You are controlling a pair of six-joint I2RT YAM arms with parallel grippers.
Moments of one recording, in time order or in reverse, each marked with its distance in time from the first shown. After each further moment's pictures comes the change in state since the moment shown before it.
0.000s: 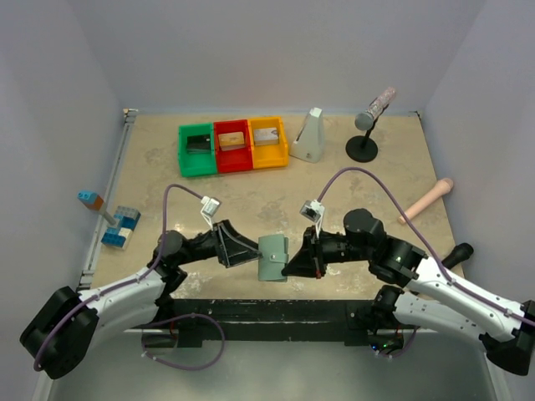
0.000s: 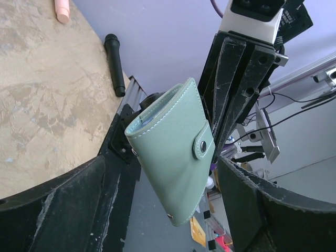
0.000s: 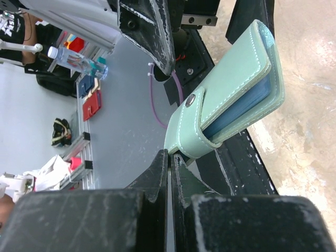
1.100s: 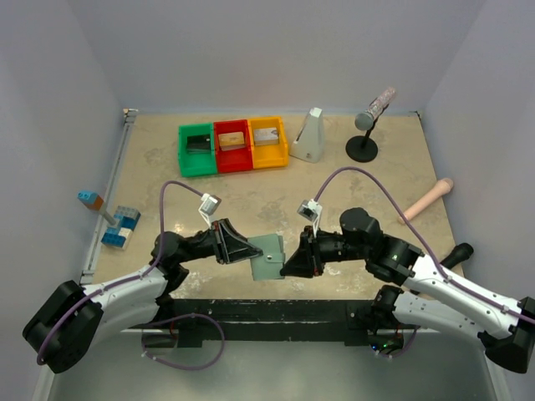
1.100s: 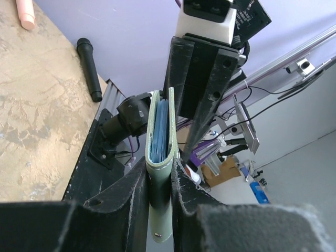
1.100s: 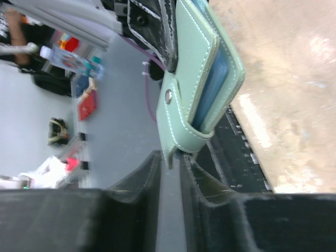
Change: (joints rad) left arm 0.000 0.059 0.011 0.172 0.049 -0.076; right arm 0.000 0.033 0.000 0.019 0.006 0.001
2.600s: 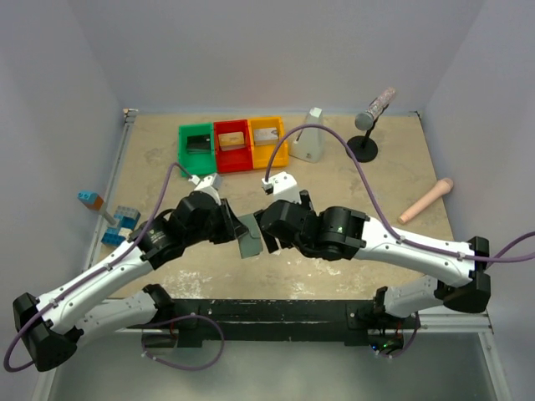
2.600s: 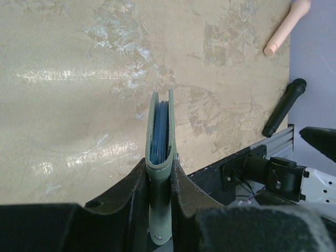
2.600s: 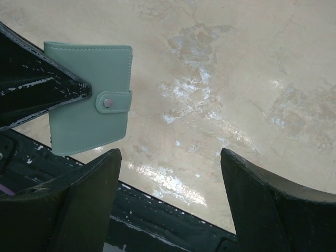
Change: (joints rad) left arm -0.156 -0.061 0.697 -1.703 -0.773 0.314; right arm 0.338 0.563 0.733 -0.716 1.154 -0.002
